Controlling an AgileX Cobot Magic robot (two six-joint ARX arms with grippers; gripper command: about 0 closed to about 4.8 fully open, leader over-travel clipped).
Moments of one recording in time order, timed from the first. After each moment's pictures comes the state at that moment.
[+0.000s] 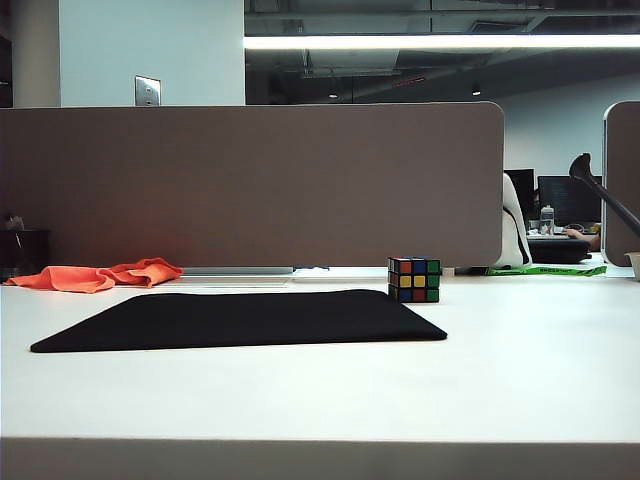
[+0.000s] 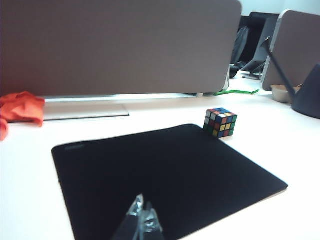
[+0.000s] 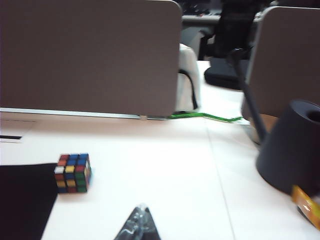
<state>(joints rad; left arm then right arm) 0.02 0.00 0.00 0.11 0.44 -0.09 0.04 0.61 0.64 -0.07 0.02 -0.03</state>
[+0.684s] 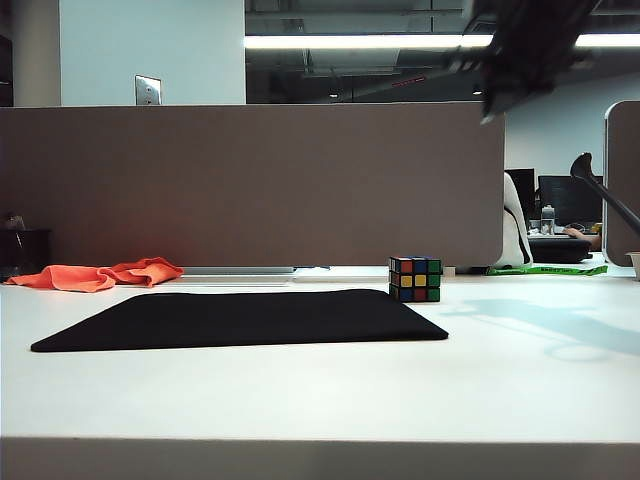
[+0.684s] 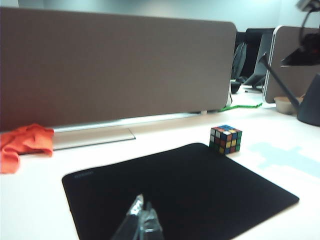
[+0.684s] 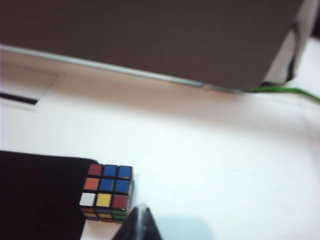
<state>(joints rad) 0.02 0.00 0.01 0.19 0.44 -0.04 0.24 1.63 1.39 -0.14 0.07 -0.03</state>
